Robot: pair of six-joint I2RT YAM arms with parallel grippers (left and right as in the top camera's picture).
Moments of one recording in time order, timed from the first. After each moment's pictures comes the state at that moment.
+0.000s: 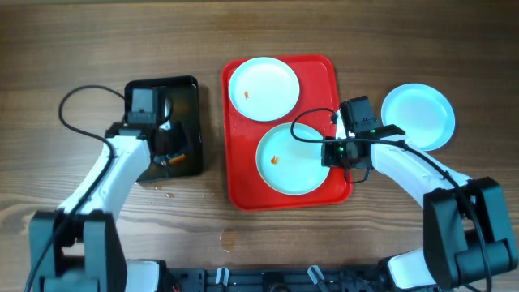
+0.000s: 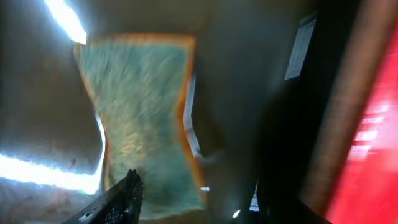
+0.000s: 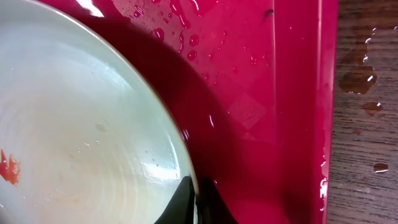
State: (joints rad) left arm -0.06 1.57 0.87 -0.58 0.05 -0.39; right arm 0.25 1.65 0.81 -0.49 -0.19 0.32
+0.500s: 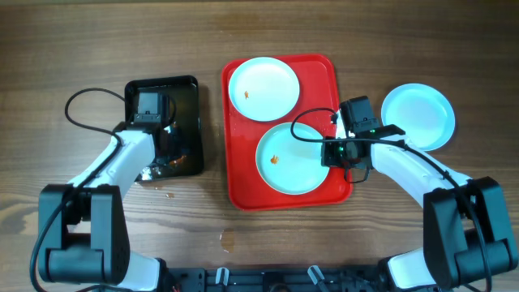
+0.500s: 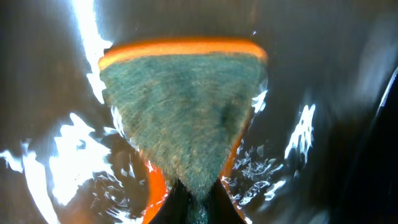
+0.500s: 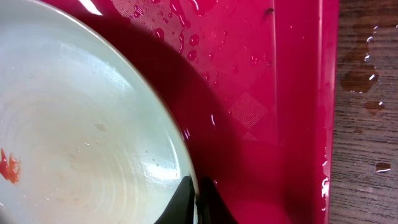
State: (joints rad) left arm -0.06 1.66 0.88 -0.55 -0.02 -0.38; right arm 0.25 1.65 0.81 -0.49 -0.19 0.33
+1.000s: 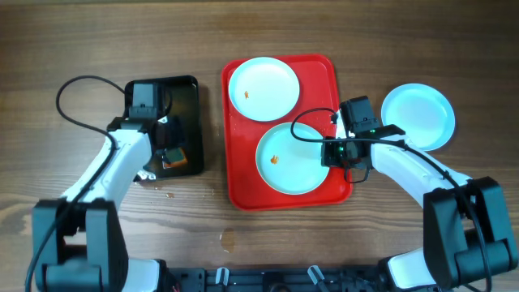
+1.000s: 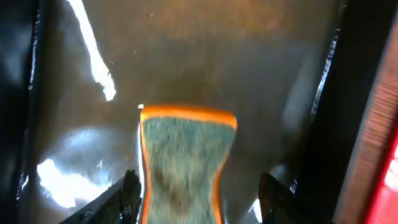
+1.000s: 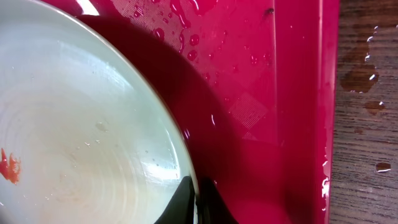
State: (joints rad) left arm -0.06 1.61 0.91 -0.54 -0.06 -0.36; right arm 0.25 1.65 0.81 -0.49 -0.19 0.33
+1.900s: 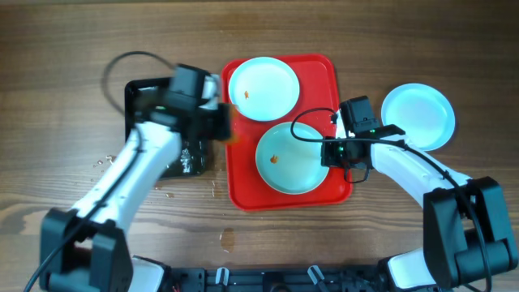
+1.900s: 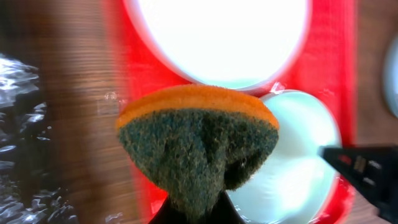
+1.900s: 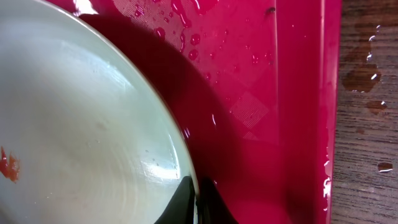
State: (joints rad) left arm -0.36 1.58 1.10 -0.61 0.26 -0.40; right arm 0.25 1.65 0.81 -0.49 -0.19 0.33
